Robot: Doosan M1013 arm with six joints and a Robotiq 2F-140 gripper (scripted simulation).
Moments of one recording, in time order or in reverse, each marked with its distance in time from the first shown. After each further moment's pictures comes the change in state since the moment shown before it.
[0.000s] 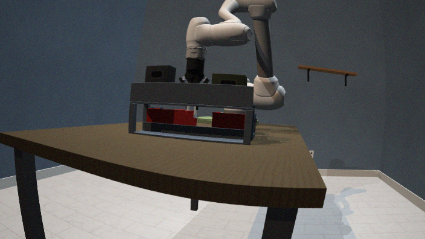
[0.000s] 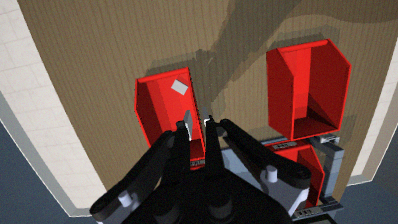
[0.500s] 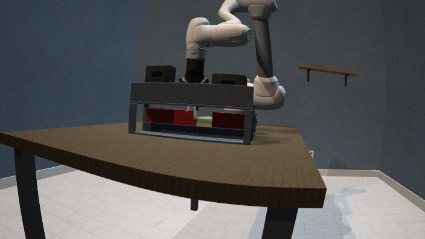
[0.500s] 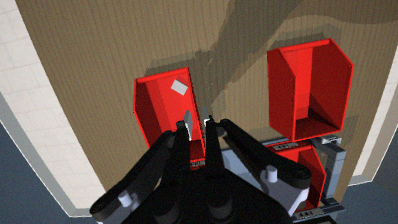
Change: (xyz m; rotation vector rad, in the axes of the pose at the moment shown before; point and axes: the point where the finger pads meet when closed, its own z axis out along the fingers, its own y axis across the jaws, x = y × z) arm 0.000 0.000 0.003 0.000 0.000 0.000
